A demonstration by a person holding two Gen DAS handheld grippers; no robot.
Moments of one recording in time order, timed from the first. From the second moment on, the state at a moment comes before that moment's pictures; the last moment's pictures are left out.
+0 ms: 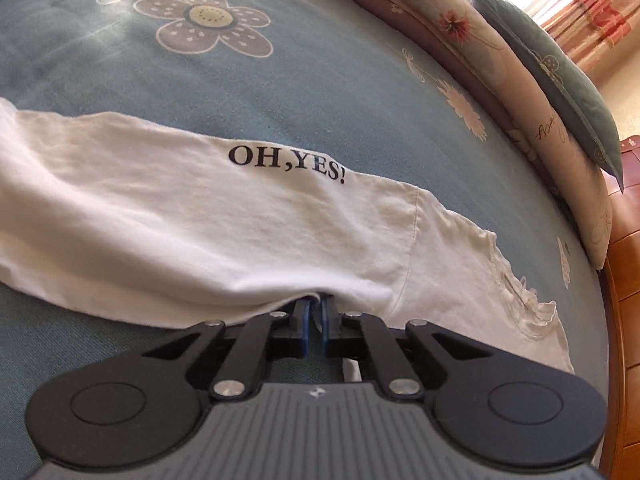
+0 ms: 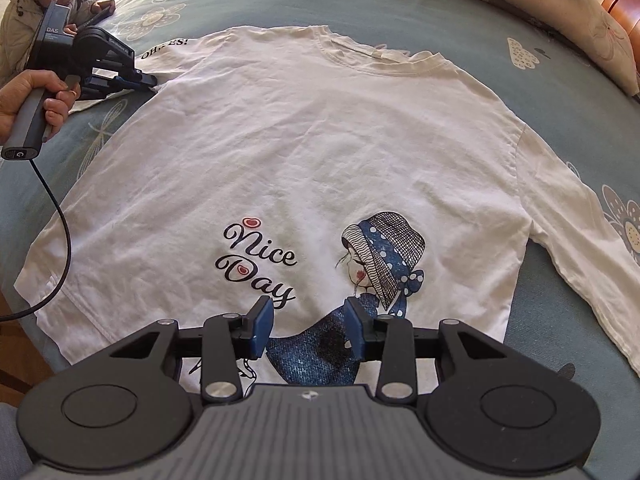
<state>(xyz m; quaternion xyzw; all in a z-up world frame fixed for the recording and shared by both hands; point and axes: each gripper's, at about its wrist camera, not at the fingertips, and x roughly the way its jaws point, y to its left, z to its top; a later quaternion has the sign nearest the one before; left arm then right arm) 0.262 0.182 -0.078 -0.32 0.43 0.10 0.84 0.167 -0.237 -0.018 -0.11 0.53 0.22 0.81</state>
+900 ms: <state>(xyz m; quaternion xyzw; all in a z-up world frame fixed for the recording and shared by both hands) 0.253 0.149 -0.056 -0.19 0.50 0.03 0.85 0.169 -0.233 -0.020 -0.12 0.53 0.21 0.81</state>
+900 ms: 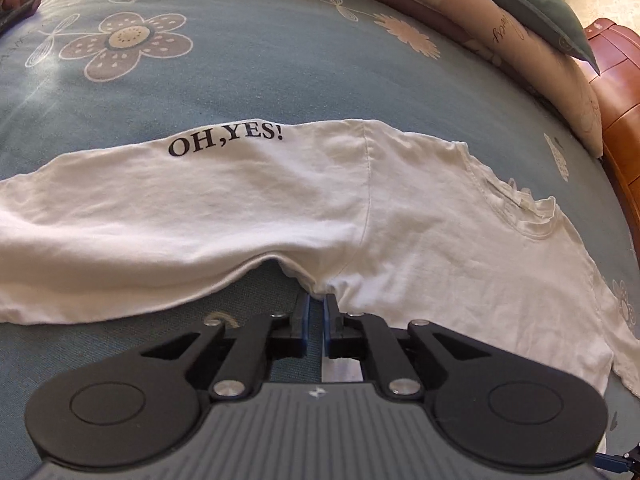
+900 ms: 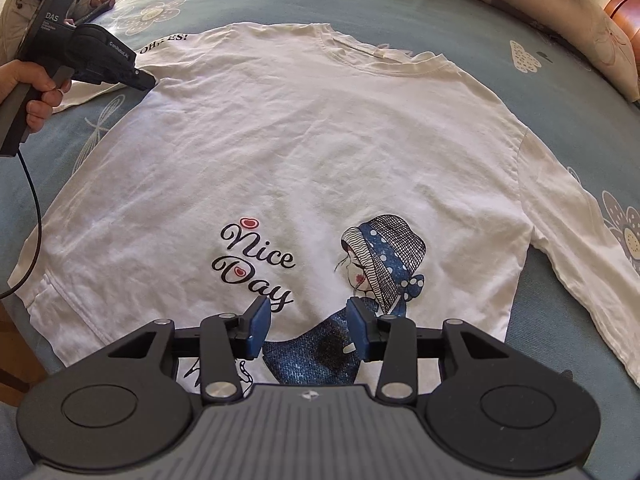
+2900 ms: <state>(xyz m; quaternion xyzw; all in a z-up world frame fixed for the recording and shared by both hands) 0.198 0.122 -0.043 -0.06 0.48 0.08 0.87 0.167 -0.225 -0.023 -0.11 0.53 0.21 0.81</state>
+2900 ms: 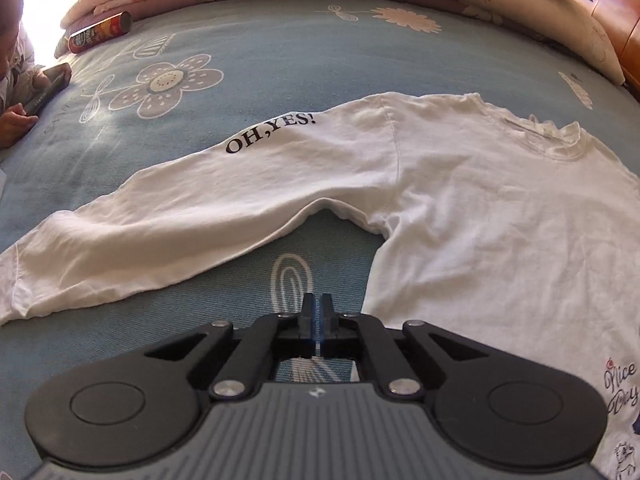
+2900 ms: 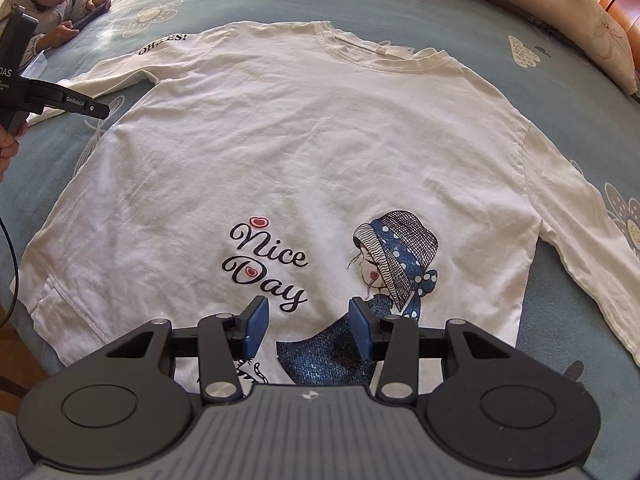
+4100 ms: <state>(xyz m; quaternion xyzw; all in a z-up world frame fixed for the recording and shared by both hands) 0.073 0.013 -0.063 0.13 0.52 -0.17 0.83 0.103 -0.315 -0.071 -0.06 0.58 0.11 0.80</state>
